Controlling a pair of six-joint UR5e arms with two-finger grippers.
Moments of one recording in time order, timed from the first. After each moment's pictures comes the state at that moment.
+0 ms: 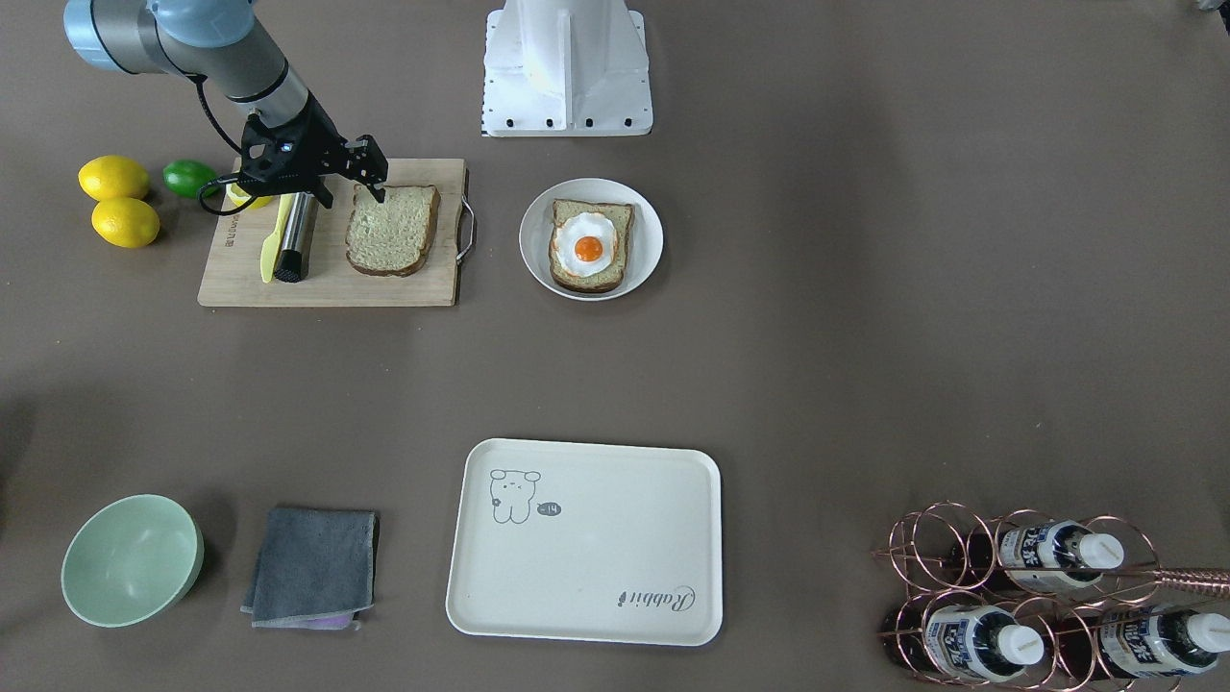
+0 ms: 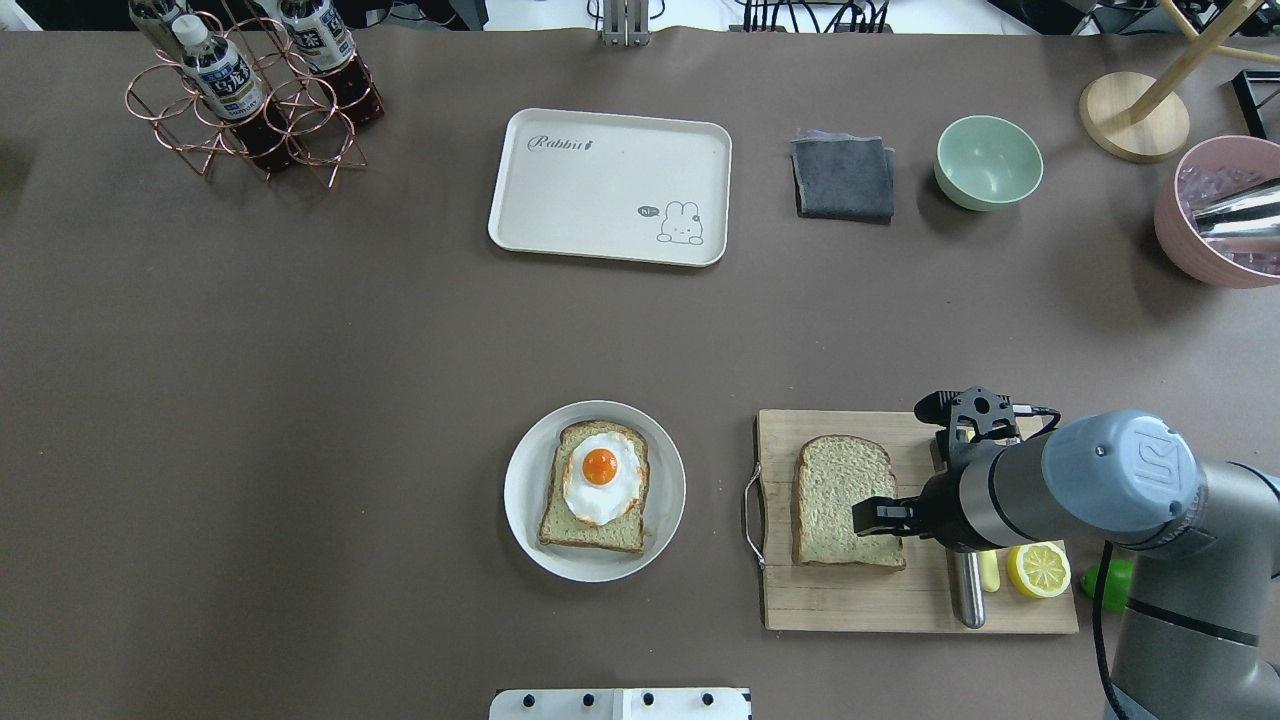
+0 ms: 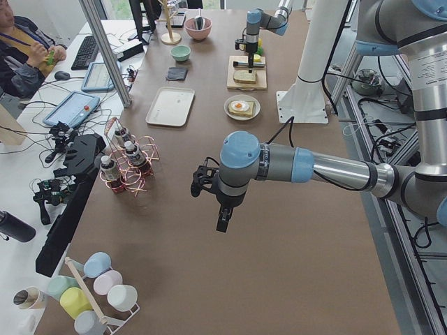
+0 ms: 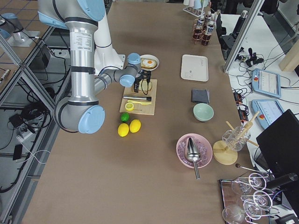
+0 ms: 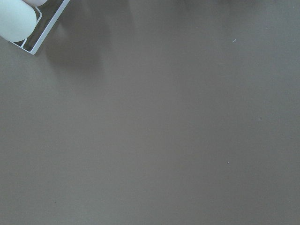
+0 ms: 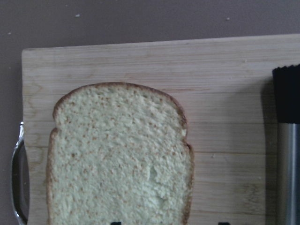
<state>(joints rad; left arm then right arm) -1.67 -1.30 -2.03 -1.46 -2.35 0.21 0.39 -1.57 2.02 -1.13 1.88 1.36</state>
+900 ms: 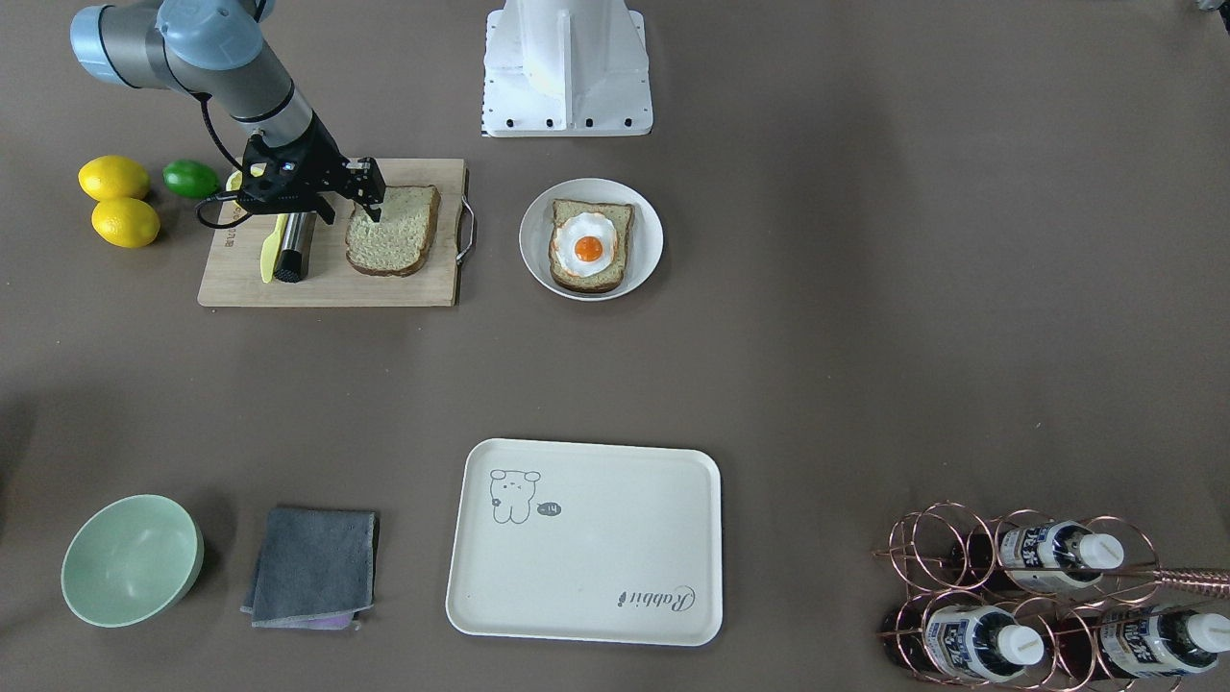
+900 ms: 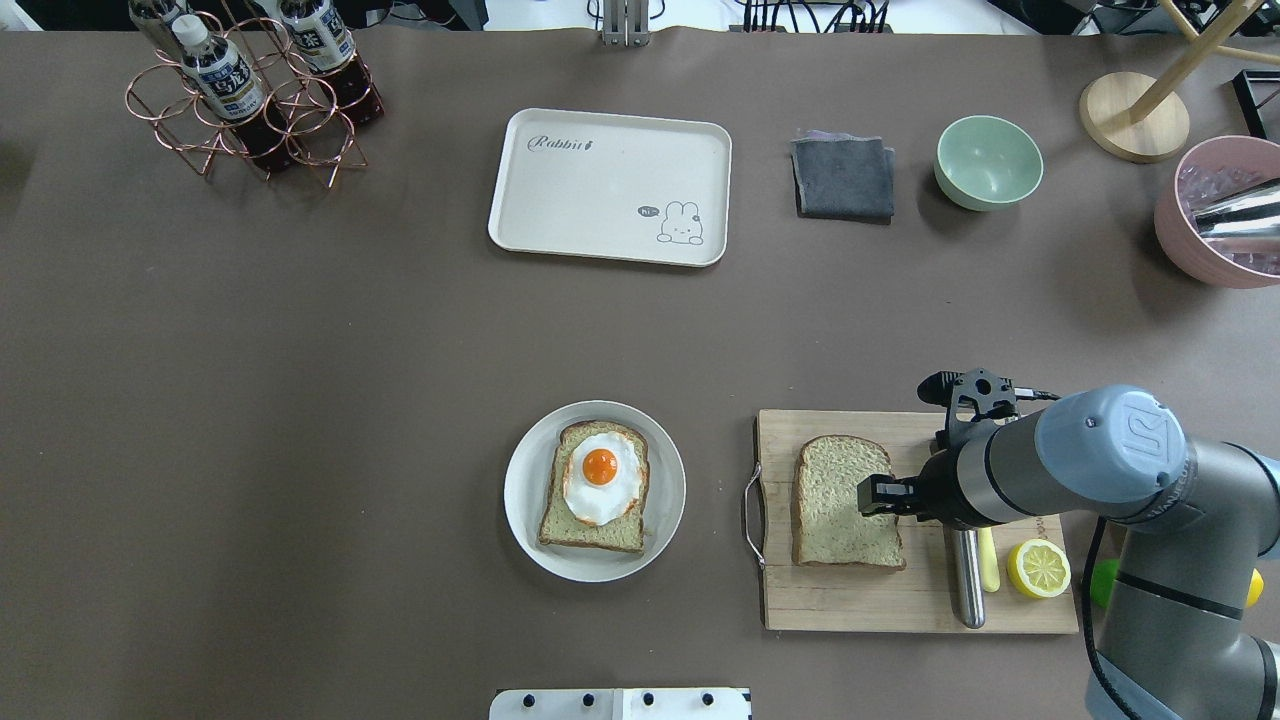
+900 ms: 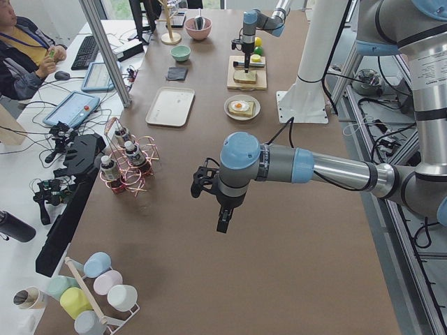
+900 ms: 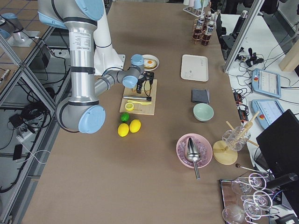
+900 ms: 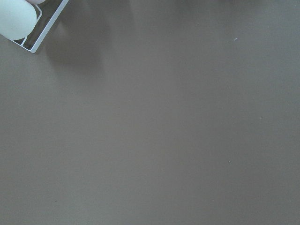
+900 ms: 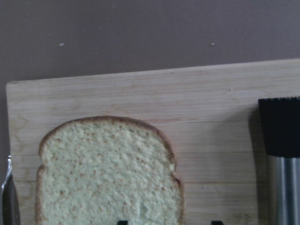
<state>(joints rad) -1.67 -1.30 -2.03 -1.46 -2.35 0.21 0.44 -1.54 1.98 -1.13 1.90 1.38</state>
